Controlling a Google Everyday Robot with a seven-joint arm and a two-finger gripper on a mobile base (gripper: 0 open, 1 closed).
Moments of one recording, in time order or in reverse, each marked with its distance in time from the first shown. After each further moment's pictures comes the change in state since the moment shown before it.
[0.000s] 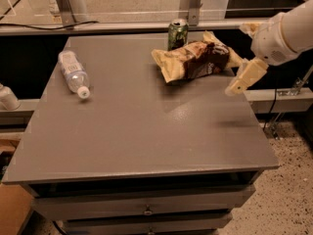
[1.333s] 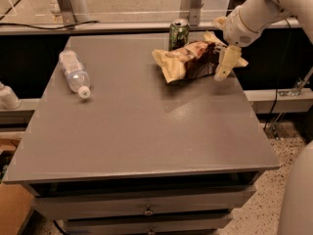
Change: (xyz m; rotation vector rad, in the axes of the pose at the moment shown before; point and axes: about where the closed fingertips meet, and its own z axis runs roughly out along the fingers) arm 0.002 -0.071 0.092 -0.125 0.128 -0.225
